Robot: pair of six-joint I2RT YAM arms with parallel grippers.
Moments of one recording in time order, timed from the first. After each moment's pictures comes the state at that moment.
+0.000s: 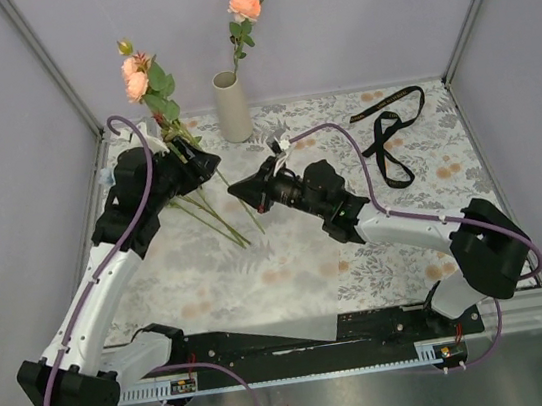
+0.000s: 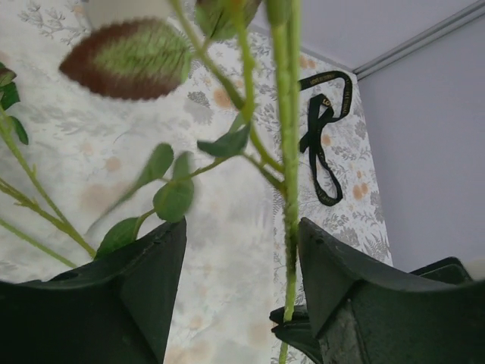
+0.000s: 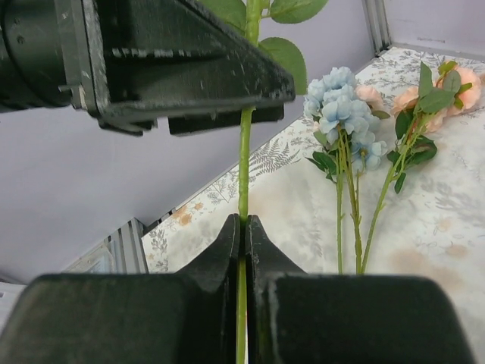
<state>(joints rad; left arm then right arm) -0.33 1.06 1.10 -0.39 0.08 -0.68 0.89 1.53 0.96 0.69 -0.17 0.48</state>
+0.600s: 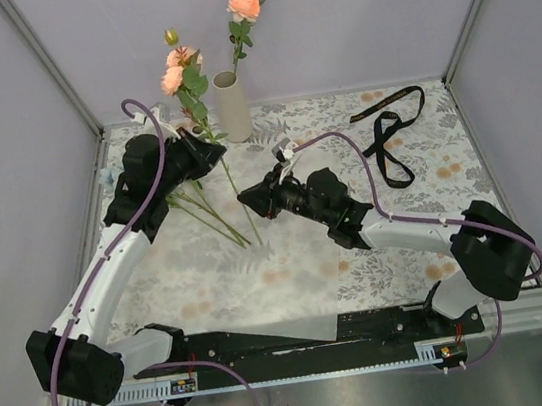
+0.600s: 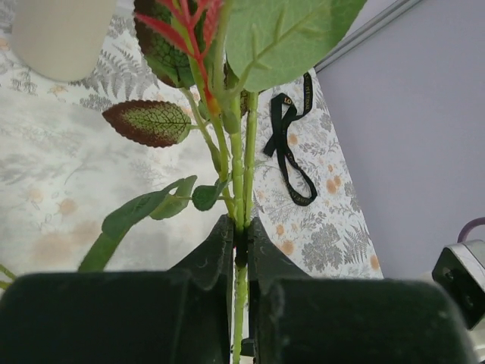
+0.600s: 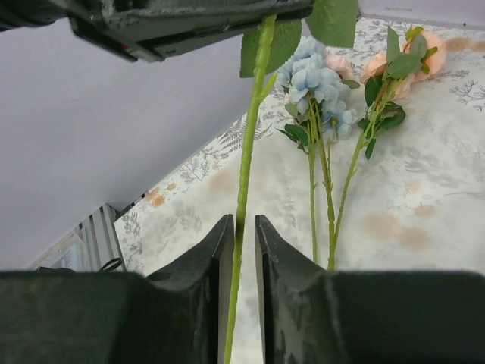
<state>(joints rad) -0.33 1.18 1.12 -0.20 0.23 -0.66 0.89 1.50 0.86 0.69 -0.12 0.46</state>
